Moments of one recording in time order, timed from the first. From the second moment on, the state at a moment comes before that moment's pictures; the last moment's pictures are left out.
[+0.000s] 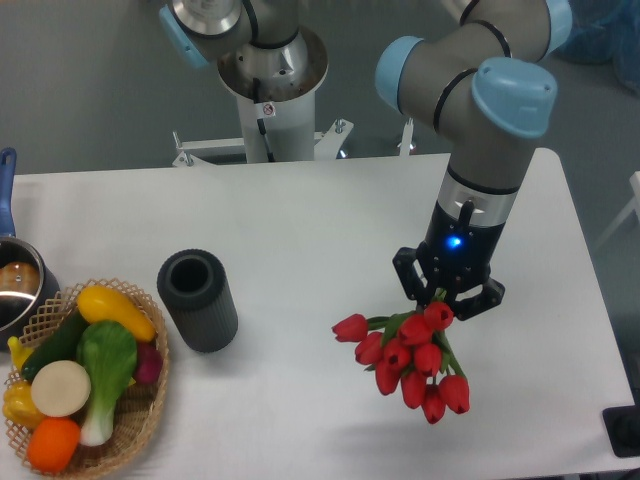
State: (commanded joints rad) arm 2.64 -1.94 -1.41 -1.04 1.00 0.98
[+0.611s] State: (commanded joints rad) arm 2.64 -1.93 -1.40 -1.01 0.70 0.94
